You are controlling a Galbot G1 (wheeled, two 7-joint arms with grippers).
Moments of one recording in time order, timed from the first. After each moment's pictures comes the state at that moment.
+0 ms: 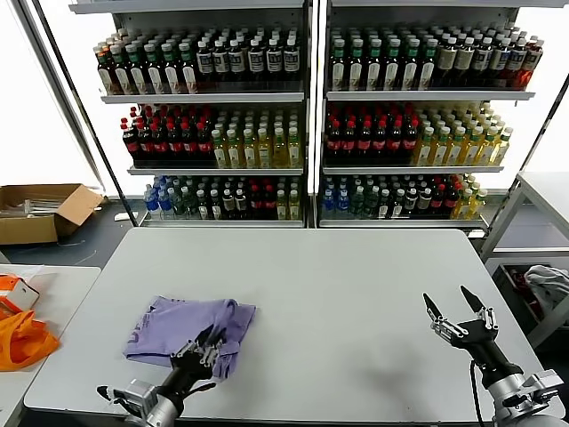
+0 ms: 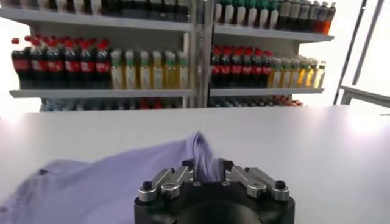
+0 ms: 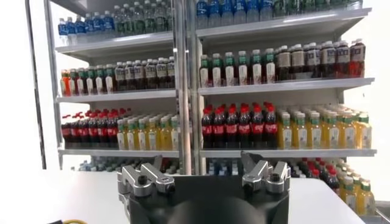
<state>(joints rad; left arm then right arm) 1.57 -1.00 -0.35 -2.12 -0.50 0.21 -0.10 -1.62 1.04 0.80 2.02 0.63 0.03 -0.20</state>
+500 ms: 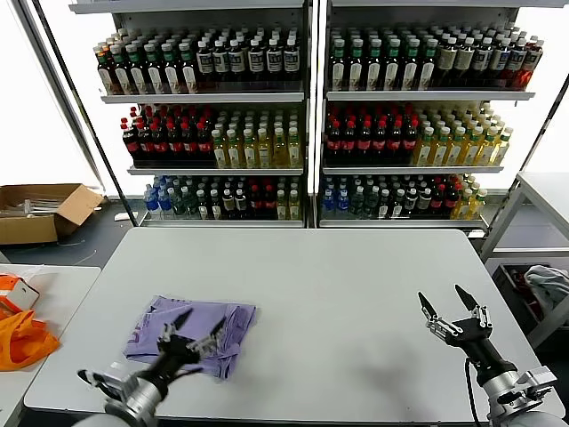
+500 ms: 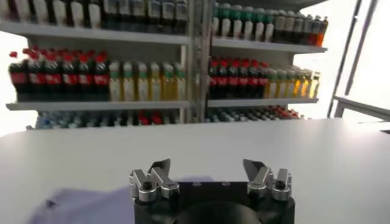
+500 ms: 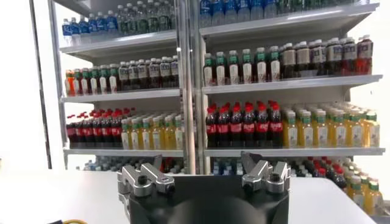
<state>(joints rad) 1.54 -0.92 -0.51 -2.14 -0.64 0.27 -0.08 -1.60 1.03 0.77 2.02 0.63 0.03 -0.20</state>
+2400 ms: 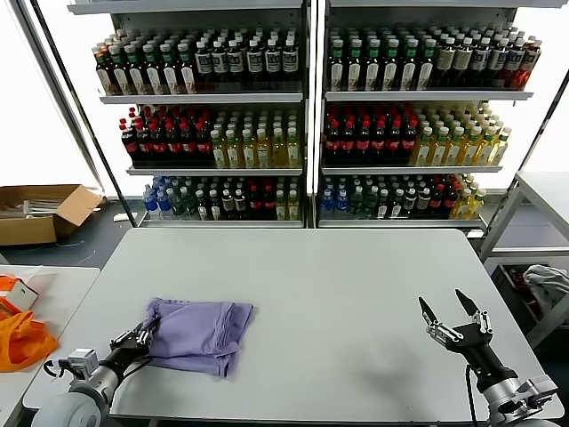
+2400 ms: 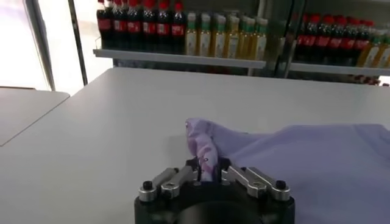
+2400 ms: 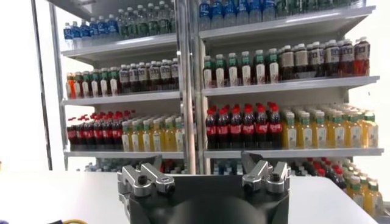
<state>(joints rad) 1.42 -0.92 -0.57 -1.74 -0.72 0.26 0.01 -1.63 1.05 0.78 2.01 0.63 0.07 -0.22</state>
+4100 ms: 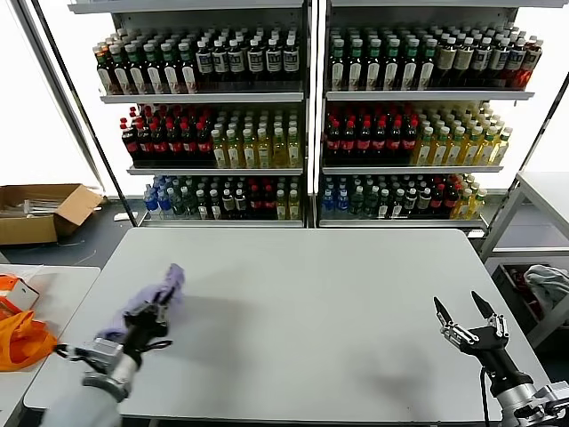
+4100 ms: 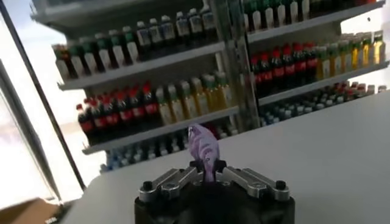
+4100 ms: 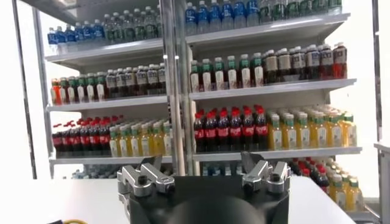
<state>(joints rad) 1.42 -0.91 -0.42 -2.07 -0.46 0.29 -0.20 -1.68 1.04 0.82 2.02 0.67 0.08 -0.19</state>
